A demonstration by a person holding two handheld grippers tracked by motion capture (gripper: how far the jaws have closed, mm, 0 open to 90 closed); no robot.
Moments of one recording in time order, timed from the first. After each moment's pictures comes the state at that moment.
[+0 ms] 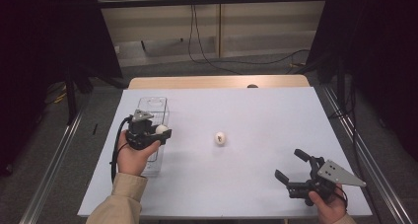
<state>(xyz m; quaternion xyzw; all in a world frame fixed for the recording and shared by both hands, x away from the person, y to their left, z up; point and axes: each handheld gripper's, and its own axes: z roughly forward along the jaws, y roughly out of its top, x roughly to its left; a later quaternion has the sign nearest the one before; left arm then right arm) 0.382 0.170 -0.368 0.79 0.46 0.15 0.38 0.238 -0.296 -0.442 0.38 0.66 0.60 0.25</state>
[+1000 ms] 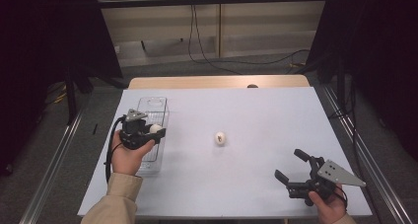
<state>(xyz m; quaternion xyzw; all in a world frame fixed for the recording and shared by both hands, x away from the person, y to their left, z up) 0.383 0.183 -0.366 0.78 0.47 0.16 0.37 0.238 -0.296 -0.443 0.38 0.66 0.60 0.25</state>
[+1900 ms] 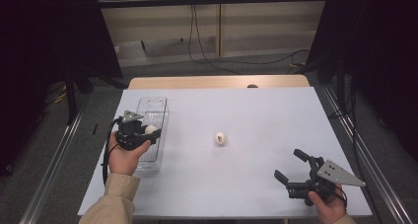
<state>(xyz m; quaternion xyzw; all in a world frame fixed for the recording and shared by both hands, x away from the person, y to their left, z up) 0.385 0.194 -0.373 0.77 0.49 0.18 0.36 0.238 -0.295 -0.442 0.37 0.66 0.60 0.25</state>
